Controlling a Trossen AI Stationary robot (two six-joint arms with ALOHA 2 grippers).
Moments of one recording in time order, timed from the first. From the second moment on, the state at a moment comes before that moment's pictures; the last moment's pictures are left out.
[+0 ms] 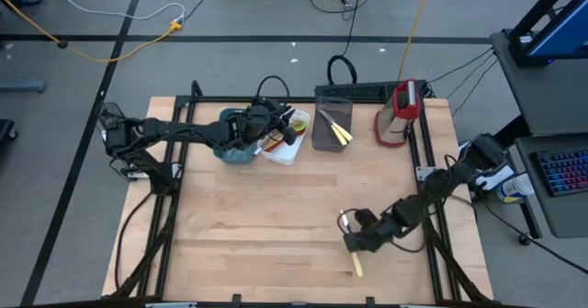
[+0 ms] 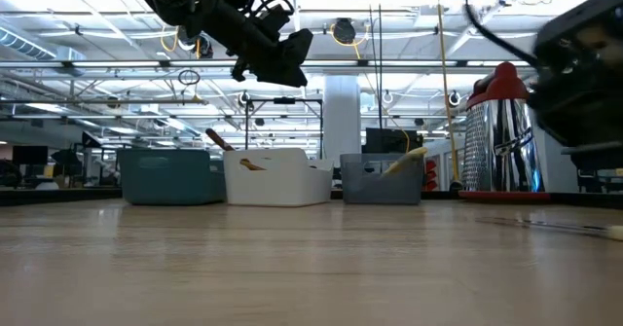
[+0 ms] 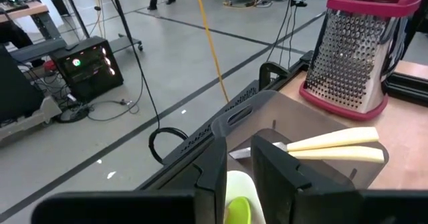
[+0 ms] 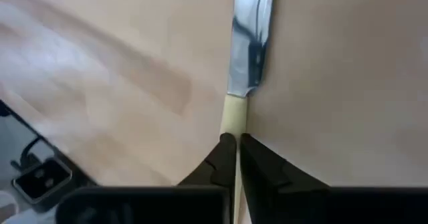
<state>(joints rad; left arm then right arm) 0.26 1.57 0.99 0.28 -0.48 -0.07 0.60 1.57 0.60 -0.17 0.06 1.84</state>
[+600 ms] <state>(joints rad) 0.26 1.57 0.99 0.26 -0.48 -0.09 0.23 1.46 0.59 -0.33 0.05 1.00</state>
